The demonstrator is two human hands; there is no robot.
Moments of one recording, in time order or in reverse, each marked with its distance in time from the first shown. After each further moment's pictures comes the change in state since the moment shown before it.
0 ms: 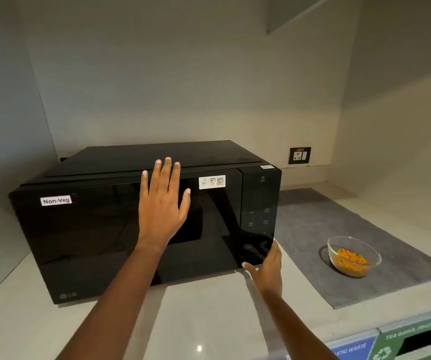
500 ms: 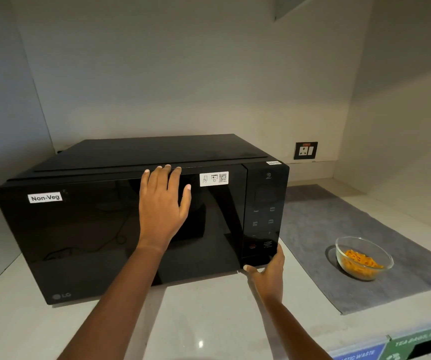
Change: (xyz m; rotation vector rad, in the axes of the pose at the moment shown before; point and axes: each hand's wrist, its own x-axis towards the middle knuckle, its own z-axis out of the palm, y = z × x) left_hand 0.003 0.002 0.017 -0.045 0.104 -0.047; right_hand 0.006 0.011 0.015 0.253 0.041 0.026
